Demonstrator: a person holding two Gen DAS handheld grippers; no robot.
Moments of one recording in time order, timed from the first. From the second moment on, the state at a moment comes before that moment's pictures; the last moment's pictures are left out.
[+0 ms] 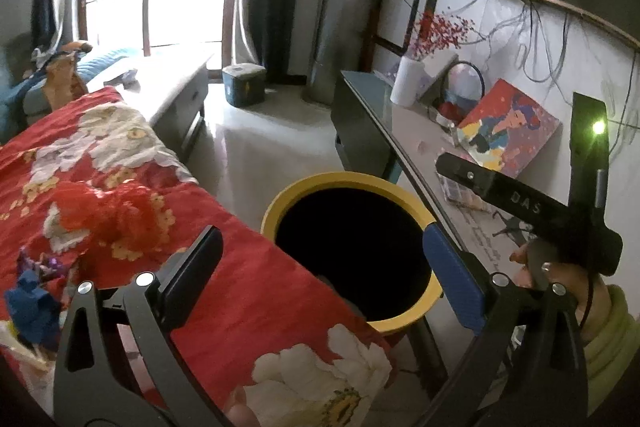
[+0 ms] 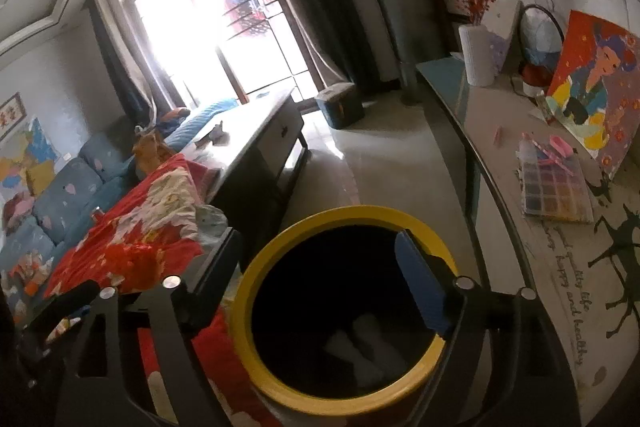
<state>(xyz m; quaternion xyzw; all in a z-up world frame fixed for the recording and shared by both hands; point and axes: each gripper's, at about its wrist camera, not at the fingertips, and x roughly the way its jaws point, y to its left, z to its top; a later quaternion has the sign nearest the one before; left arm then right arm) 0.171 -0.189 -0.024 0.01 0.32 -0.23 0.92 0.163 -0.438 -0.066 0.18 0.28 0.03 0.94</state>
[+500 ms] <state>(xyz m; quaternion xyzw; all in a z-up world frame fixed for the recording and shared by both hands) 0.147 -0.132 -0.001 -0.03 0.29 -0.18 0.94 0.147 -0.392 -0.043 0.15 0.27 0.08 0.95</state>
